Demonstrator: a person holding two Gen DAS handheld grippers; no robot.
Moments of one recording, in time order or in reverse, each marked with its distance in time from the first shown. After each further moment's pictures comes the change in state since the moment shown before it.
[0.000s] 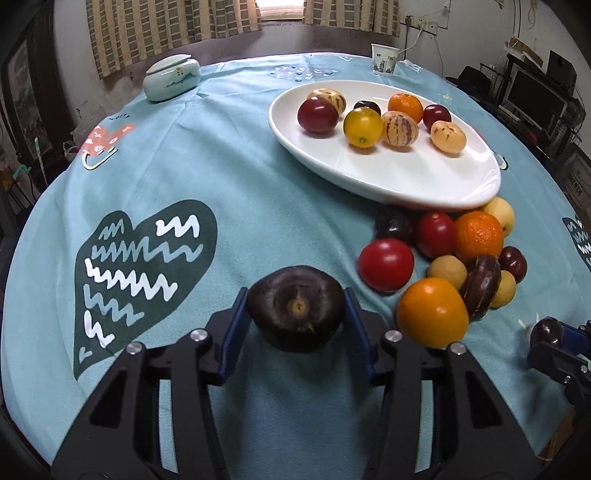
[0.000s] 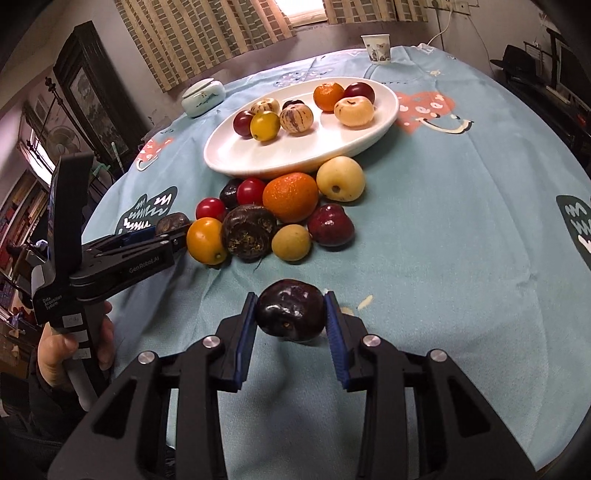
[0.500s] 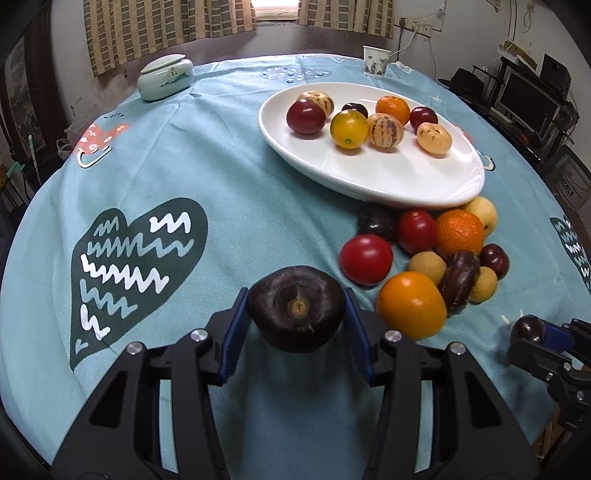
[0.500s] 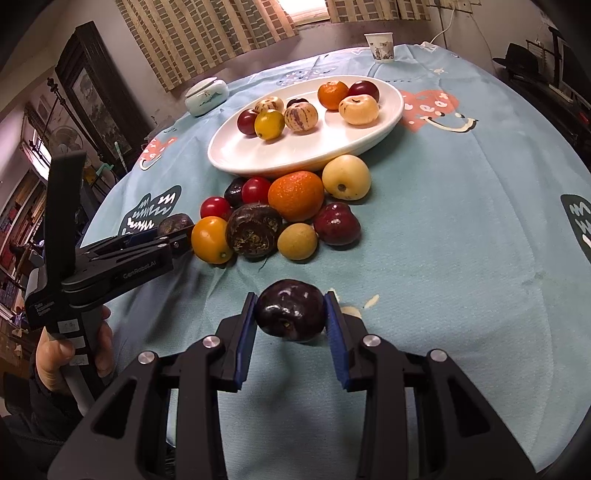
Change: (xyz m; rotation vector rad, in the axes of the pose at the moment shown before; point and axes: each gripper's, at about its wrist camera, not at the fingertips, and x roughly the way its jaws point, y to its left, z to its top) left arm -0.013 -0.004 -0.003 0.000 -0.003 -0.045; right arm 0.001 0.001 0.000 -0.003 0.005 0.015
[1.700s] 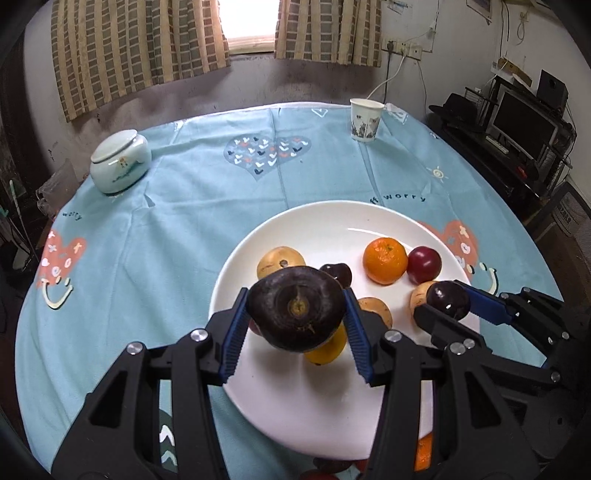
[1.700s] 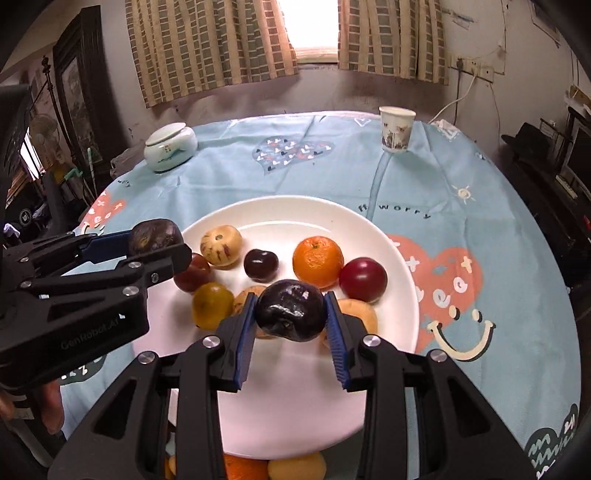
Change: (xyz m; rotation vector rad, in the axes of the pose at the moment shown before) left arm 0.040 -0.030 0.178 0.048 -0.065 -0.035; right arm 0.070 -0.008 0.186 -0.146 -0.107 -0.156
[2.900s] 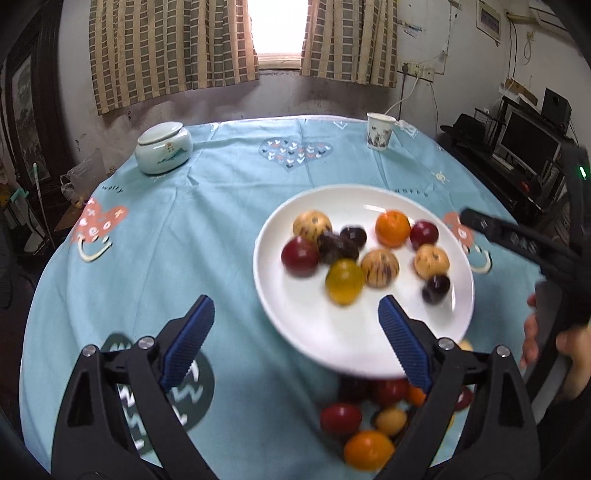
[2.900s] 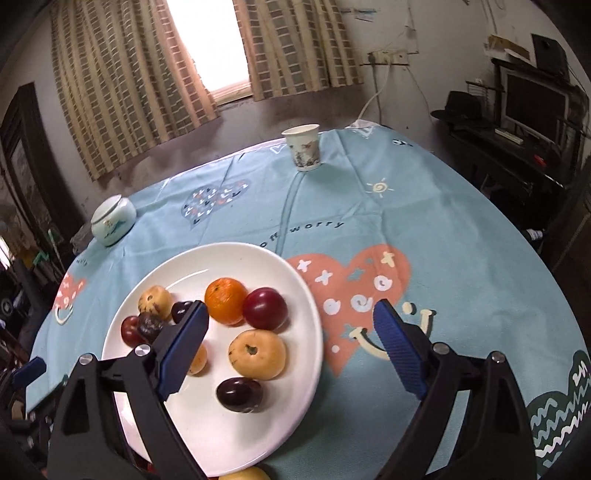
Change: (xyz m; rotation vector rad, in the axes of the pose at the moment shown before) left arm -0.067 0.018 -0.075 -0.061 -0.081 0.055; right arm -0.024 -0.063 -0.005 0.253 -0.149 -0.113
